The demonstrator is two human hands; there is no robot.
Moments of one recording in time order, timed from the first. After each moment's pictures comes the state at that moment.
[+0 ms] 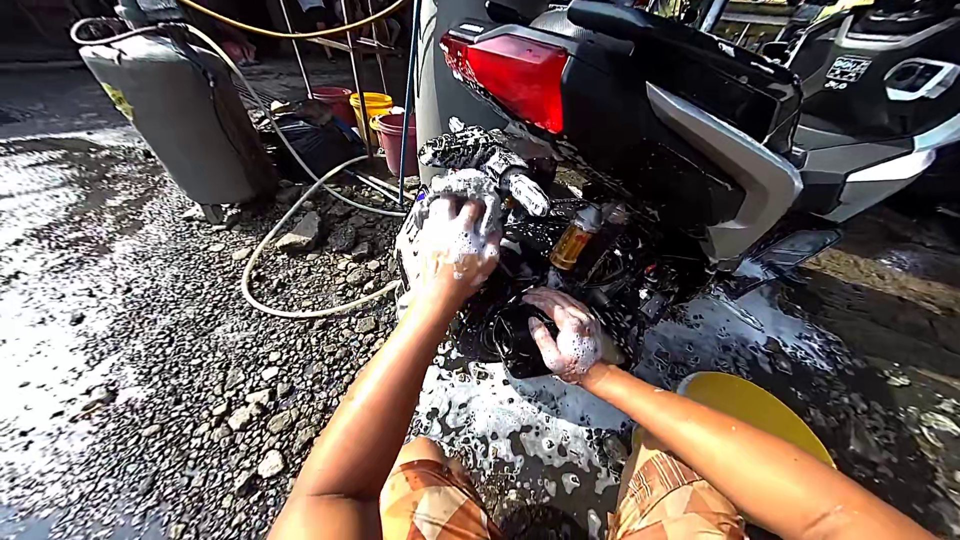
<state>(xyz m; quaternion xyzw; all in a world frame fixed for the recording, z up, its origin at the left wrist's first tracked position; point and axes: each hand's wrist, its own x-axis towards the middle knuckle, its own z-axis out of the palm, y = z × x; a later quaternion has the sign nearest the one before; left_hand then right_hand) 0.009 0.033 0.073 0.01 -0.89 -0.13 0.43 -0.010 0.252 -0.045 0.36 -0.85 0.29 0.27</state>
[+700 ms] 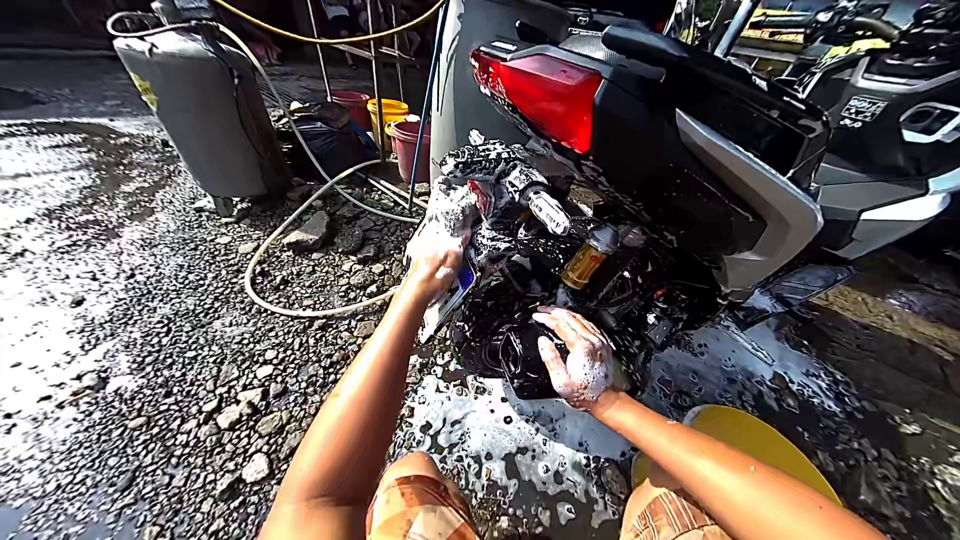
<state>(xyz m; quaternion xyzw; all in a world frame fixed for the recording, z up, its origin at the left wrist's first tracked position) -0.016 -0.038 0.044 -0.02 -0.85 -0.43 0.32 -0.012 0.254 -0.047 0.37 -0.84 0.28 0.30</state>
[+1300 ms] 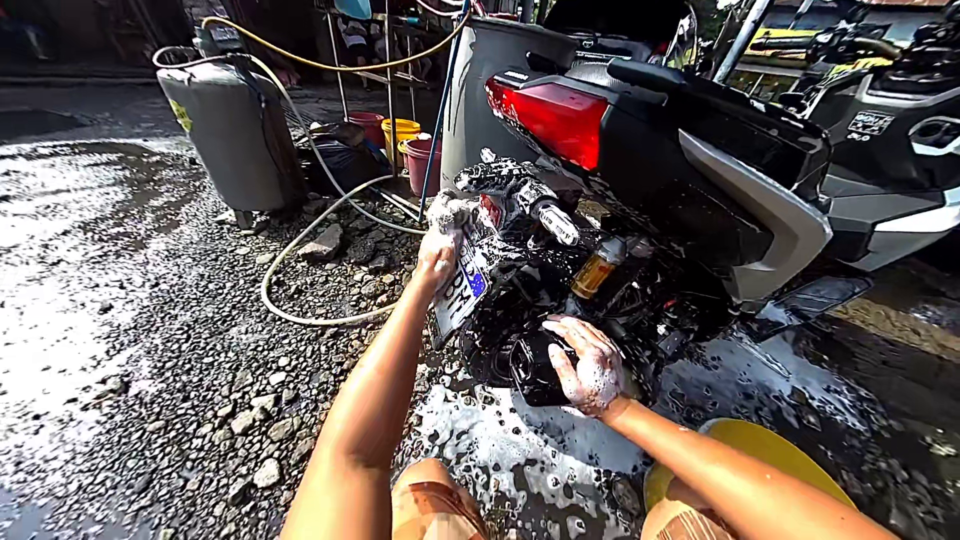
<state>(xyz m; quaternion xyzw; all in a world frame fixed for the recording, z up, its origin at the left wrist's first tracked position) -0.061 -0.080 0.021 0.03 -0.80 -0.50 0.34 -0.012 0.251 -0.046 0.37 -0.83 0.28 0.30</state>
